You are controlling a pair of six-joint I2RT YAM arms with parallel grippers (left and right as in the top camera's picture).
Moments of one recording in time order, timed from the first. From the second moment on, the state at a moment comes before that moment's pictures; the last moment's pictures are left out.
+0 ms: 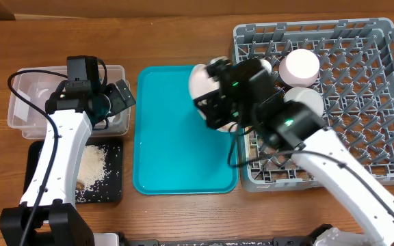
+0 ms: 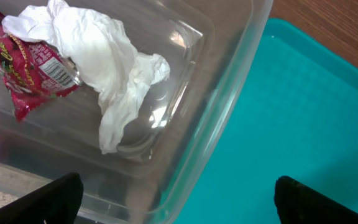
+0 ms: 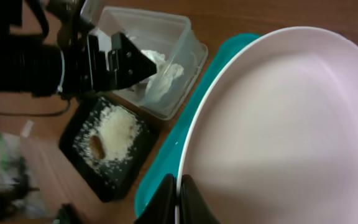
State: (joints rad) left arm 0.05 1.55 1.21 -0.77 0.02 -0.47; right arm 0.60 1.45 1.34 -0.58 -0.36 0.37
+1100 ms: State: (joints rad) left arm 0.05 1.55 1.21 -0.77 0.02 -0.47; right arm 0.08 1.46 1.20 -0.65 -0.86 0.51
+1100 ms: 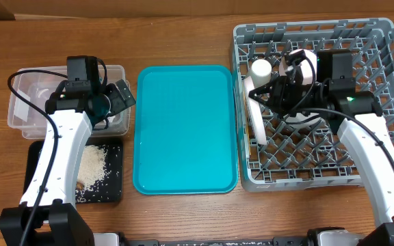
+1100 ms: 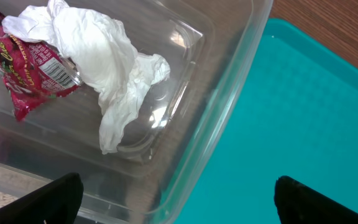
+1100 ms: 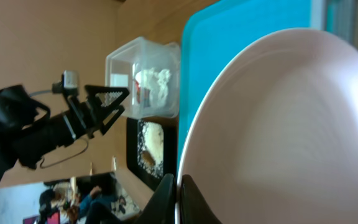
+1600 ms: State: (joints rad) left arm 0.05 1.55 1.21 -0.77 0.02 -0.47; right arm 0.04 1.46 1.20 -0.60 -0.61 0.47
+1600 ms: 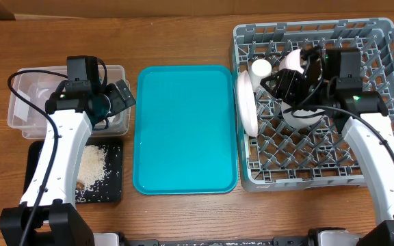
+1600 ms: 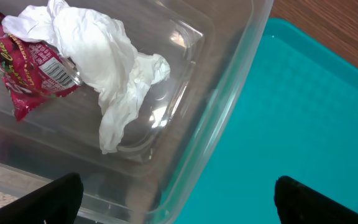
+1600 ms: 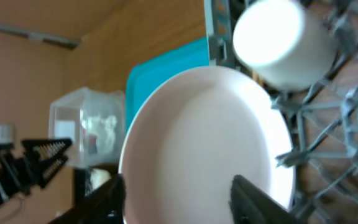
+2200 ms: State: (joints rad) left arm 0.05 1.55 1.21 -0.77 0.02 -0.47; right arm -0.08 1.46 1.20 -0.56 -0.52 0.44
